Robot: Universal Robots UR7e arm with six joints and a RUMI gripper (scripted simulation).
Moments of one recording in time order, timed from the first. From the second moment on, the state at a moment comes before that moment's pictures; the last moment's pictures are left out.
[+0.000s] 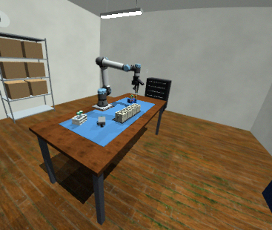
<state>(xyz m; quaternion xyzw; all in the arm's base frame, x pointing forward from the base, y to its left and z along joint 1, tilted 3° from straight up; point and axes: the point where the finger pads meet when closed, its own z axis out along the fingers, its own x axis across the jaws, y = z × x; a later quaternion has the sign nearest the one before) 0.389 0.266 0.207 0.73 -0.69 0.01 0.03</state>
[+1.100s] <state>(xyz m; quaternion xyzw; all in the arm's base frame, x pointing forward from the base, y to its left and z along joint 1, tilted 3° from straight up) 0.454 0.178 0.194 0.73 -0.69 0.01 0.03</state>
